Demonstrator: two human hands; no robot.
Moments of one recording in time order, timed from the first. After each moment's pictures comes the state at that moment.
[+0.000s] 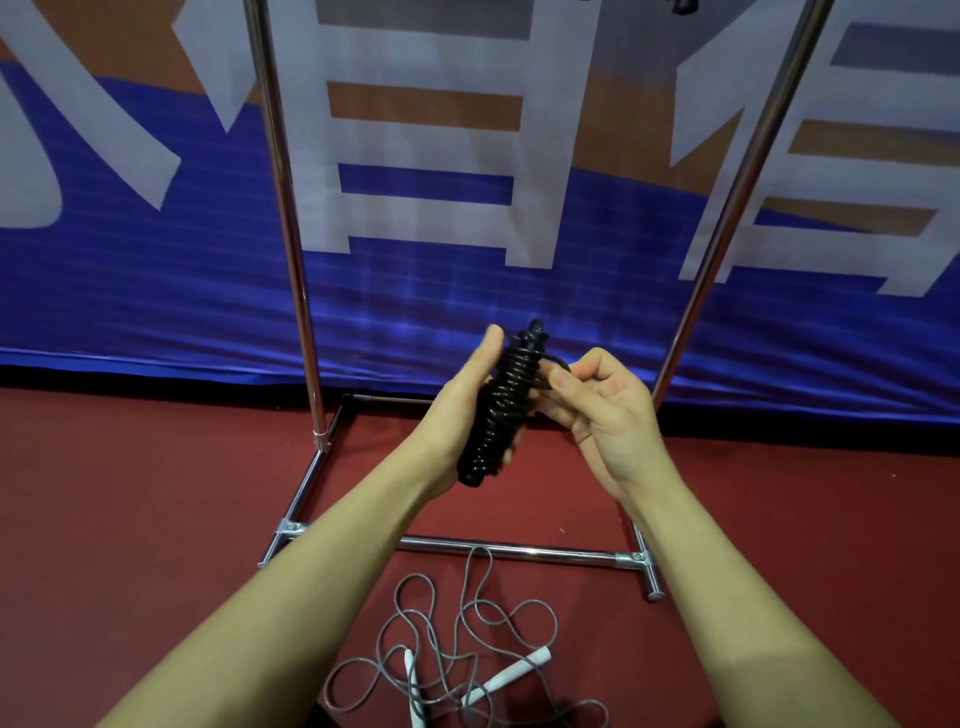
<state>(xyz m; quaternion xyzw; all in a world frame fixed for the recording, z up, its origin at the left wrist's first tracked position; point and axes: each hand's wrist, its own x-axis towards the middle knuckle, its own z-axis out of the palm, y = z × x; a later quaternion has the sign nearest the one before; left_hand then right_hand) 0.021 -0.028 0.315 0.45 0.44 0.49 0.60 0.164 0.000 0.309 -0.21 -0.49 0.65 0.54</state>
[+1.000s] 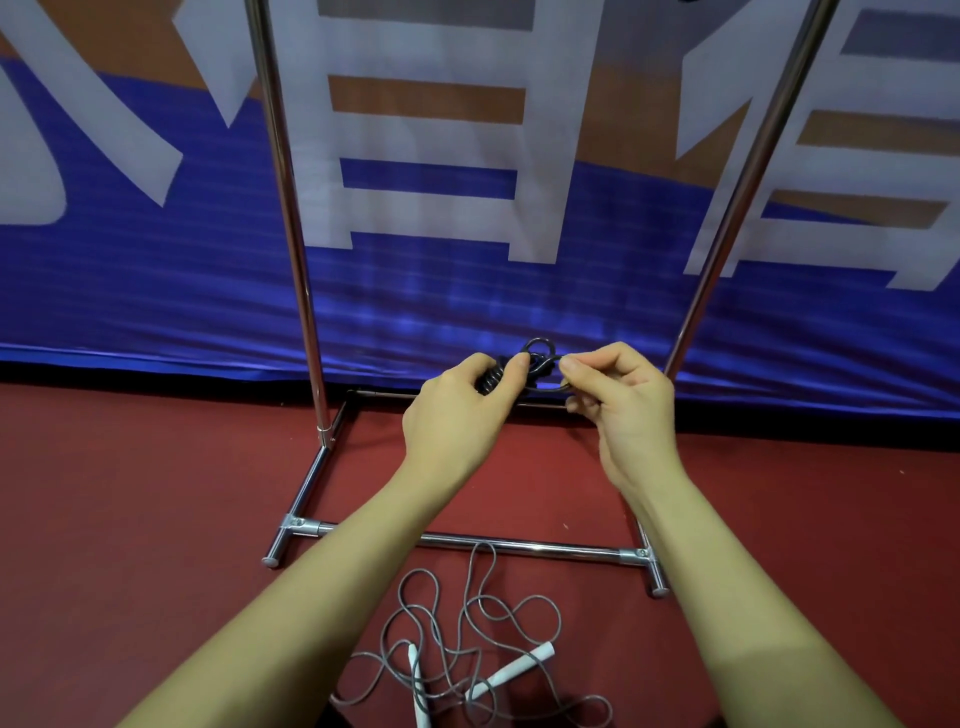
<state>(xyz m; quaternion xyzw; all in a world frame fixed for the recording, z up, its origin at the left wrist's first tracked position) 0.028 -0.025 0.302 0.54 0.70 0.45 0.14 0.163 0.006 0.311 -0.35 -0.49 0.52 0.61</state>
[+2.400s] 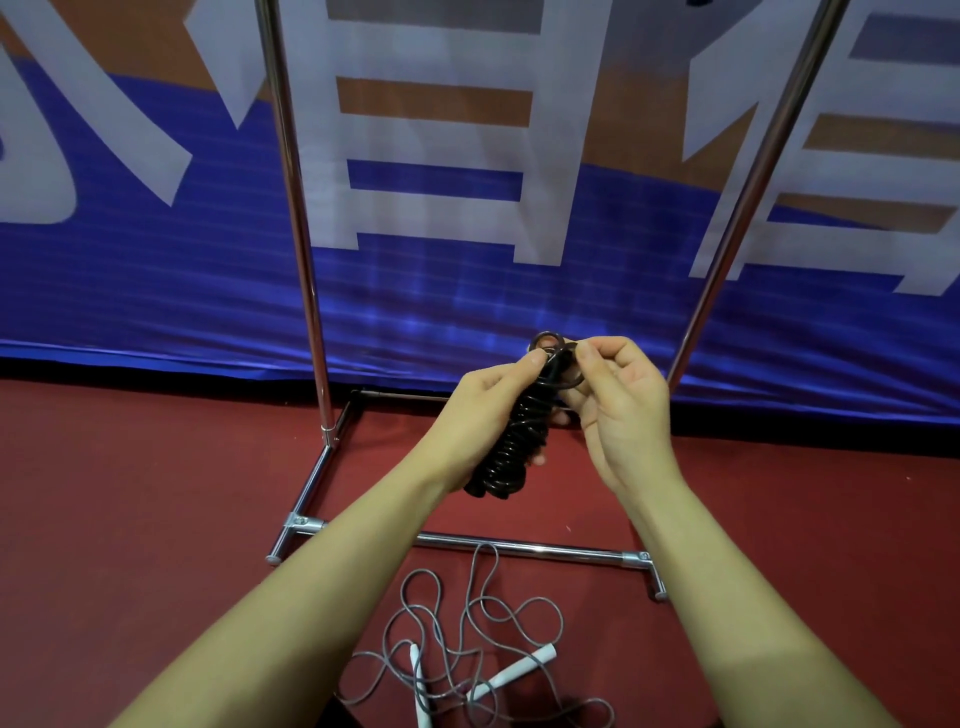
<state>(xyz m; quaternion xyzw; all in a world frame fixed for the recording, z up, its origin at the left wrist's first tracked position) 0.030 -0.032 0.314 0.51 0.45 0.52 0.51 0.153 -0.004 0.317 -0.27 -0.46 0.58 0.62</state>
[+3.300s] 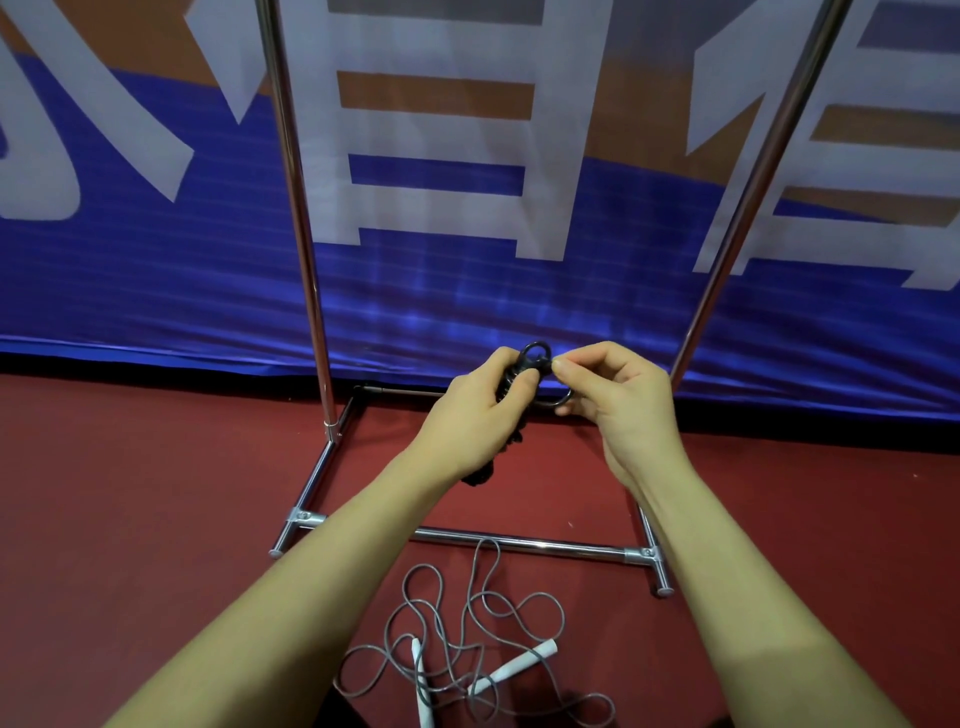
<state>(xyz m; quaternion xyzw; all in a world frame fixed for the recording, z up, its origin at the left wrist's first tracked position) 0.024 -0.026 0.299 0.63 0.58 0.44 0.27 0.163 0.004 0.313 -0.37 -0.54 0.52 0.55</state>
